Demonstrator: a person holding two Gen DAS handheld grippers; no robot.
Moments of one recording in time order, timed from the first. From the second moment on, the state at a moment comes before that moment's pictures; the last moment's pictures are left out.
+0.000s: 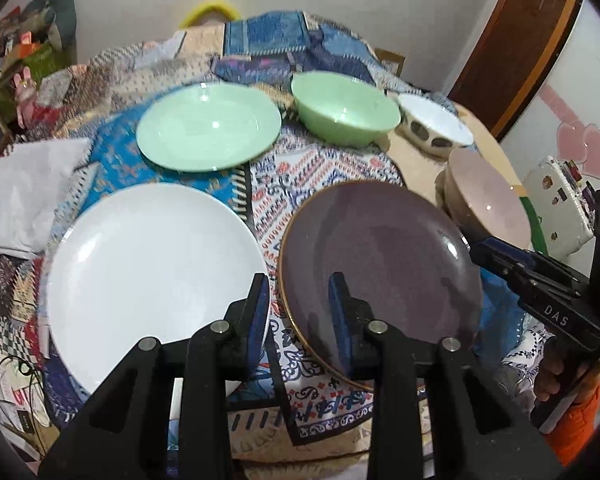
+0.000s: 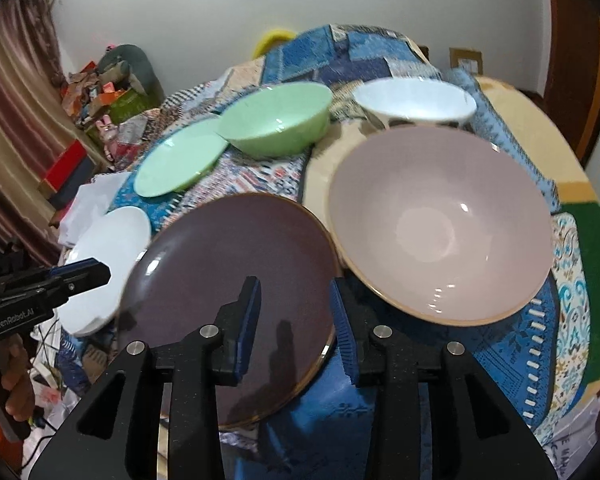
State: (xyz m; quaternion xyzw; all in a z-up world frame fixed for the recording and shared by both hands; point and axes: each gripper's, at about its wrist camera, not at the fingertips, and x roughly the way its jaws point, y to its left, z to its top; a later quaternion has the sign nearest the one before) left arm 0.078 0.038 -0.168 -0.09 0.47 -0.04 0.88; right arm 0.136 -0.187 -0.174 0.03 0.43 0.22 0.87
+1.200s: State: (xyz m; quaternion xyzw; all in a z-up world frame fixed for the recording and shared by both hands) left arm 0.030 0.195 -0.203 -0.11 0.47 0.10 0.87; right arm 0.164 -0.024 -0.182 -0.09 0.44 0.33 0.83
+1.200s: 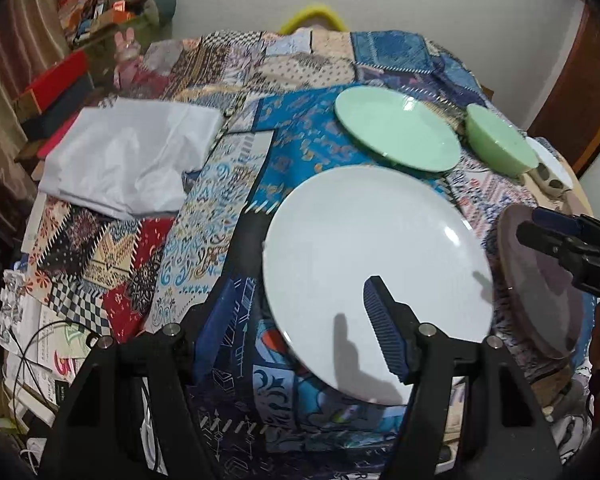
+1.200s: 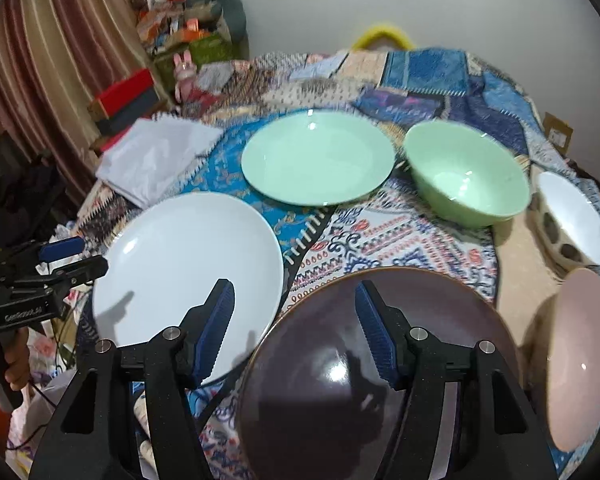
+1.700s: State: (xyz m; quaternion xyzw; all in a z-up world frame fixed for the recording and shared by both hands) left arm 0.034 0.207 -0.231 -0.15 0.51 0.06 0.85; right arm 0.188 0.008 -0.208 -0.11 0.51 0.36 0.78
